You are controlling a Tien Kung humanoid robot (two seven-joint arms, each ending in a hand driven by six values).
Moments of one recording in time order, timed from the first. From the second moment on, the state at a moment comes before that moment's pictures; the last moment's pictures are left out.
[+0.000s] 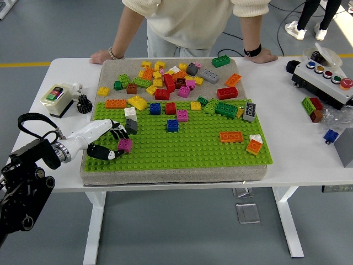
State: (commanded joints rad) left arm -0.40 0.17 -1.37 -1.05 2.27 -0.25 -0.34; right arm 0.12 -0.10 1.41 0.18 -0.56 -0.18 -0.03
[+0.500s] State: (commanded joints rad) left arm -0.39 0.16 -1.37 -1.05 2.27 -0.26 -0.33; right arm 0.12 -0.10 1.41 0.18 -0.56 -0.18 -0.03
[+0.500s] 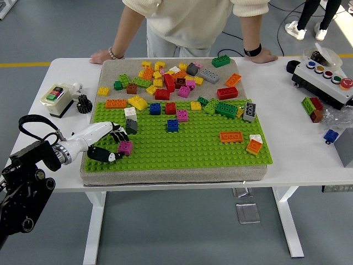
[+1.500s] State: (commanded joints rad) left arm -0.40 0.15 -1.38 -1.03 2.27 -0.27 -0.34; right arm 0.12 -0.10 1.41 0.18 -0.56 -0.18 -0.03
